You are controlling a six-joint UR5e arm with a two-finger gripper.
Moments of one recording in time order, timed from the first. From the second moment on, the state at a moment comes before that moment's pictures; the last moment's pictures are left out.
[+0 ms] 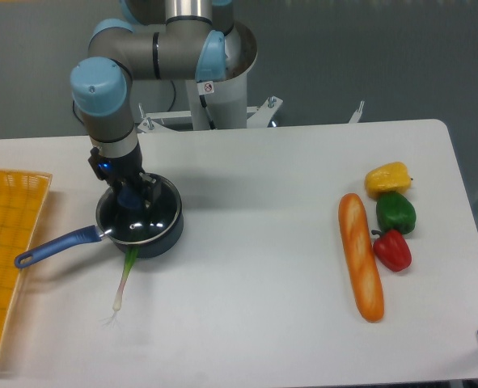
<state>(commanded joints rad) 2.05 -1.71 -1.95 -0.93 1.56 0.48</state>
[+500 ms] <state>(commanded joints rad) 2.05 -1.72 -1.95 -0.93 1.56 0.48</state>
